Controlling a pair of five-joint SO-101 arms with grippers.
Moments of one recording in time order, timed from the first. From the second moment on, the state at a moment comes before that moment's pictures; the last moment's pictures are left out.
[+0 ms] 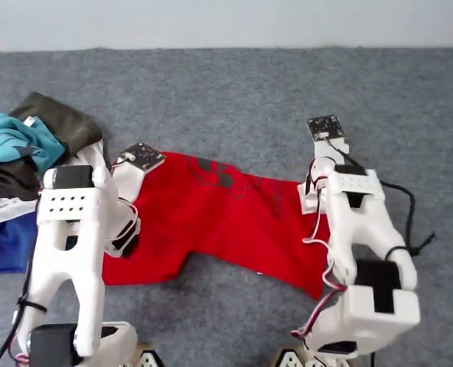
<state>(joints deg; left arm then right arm) -6.5 -17.0 31.1 95.6 -29.5 3.2 7.4 29.8 43.8 13.2</state>
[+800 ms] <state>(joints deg) -6.5 -17.0 31.1 97.2 -29.3 9.4 30.3 2.3 38.1 17.8</state>
